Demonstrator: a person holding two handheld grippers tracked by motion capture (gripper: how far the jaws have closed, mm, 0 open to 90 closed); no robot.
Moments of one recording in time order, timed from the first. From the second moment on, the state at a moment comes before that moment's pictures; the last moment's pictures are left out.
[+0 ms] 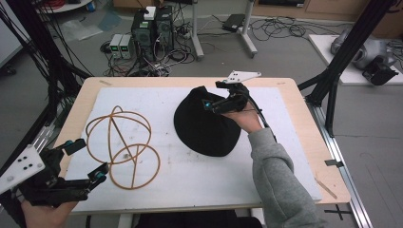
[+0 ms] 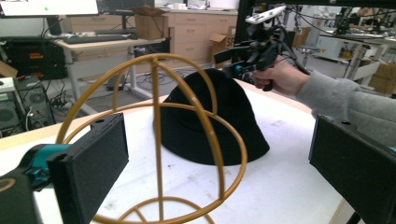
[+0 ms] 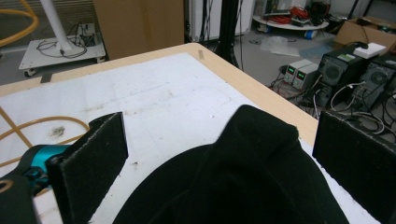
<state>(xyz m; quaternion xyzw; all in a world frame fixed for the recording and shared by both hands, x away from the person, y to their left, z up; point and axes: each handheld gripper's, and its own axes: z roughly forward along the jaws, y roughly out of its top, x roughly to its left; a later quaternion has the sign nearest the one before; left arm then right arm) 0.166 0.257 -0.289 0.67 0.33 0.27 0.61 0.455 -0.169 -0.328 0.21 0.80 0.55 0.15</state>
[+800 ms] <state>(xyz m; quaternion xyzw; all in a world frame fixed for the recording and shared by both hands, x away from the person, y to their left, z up) 0.169 0.255 -0.292 0.67 0.33 0.26 0.61 0.464 -0.162 -0.341 0.23 0.81 0.52 0.14</state>
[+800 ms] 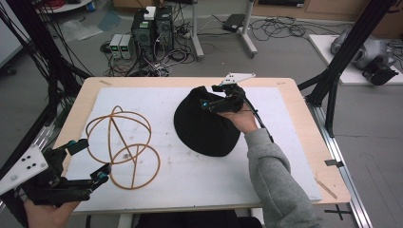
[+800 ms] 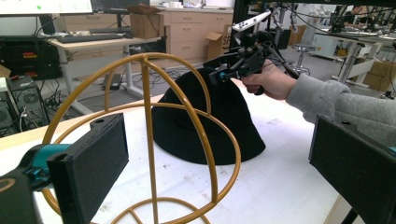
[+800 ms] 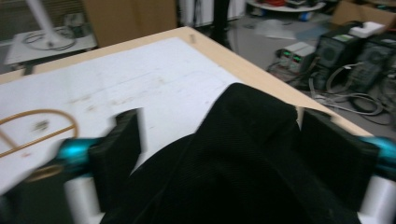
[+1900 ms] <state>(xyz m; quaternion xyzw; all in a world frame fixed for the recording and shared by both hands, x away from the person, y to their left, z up) 0.171 0.253 -0.294 0.68 0.33 0.26 0.60 0.460 -0.164 -0.338 0.22 0.82 0.50 0.15</state>
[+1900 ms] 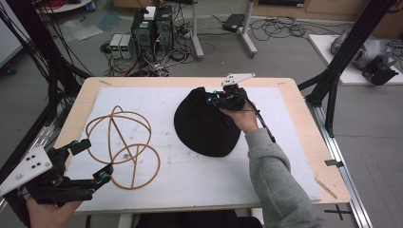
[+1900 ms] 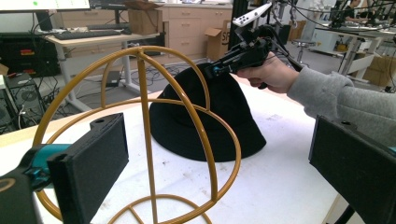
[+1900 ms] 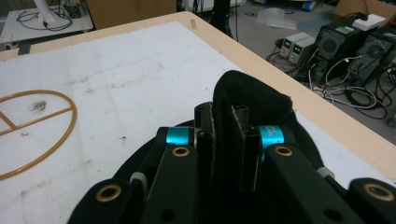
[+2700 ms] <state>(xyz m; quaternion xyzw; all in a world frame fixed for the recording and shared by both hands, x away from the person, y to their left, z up) 0.163 0.259 -0.286 0.67 0.33 0.27 0.61 0.439 -0.187 -0.285 0.20 0.80 0.55 0.12</state>
